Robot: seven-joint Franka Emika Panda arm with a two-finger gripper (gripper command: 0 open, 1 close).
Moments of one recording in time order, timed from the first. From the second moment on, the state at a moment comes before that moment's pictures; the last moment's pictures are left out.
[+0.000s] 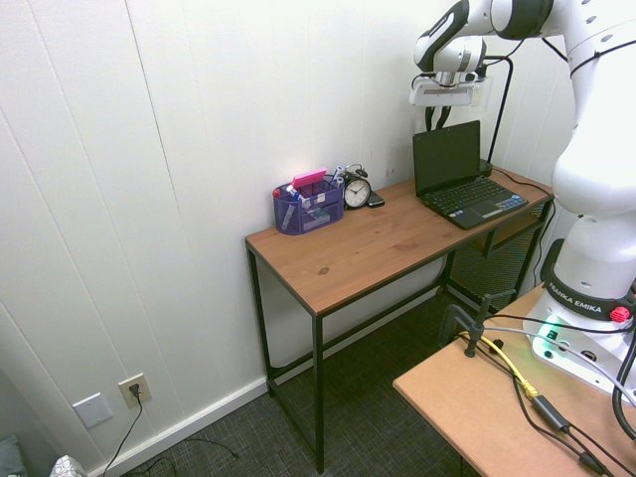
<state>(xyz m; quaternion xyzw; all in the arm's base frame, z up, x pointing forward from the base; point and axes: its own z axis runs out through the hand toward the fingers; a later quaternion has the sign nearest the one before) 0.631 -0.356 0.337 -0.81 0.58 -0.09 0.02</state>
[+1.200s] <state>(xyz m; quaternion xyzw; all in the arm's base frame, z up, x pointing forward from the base) 0.573 -0.378 0.300 -0.79 0.61 -0.08 0.01</state>
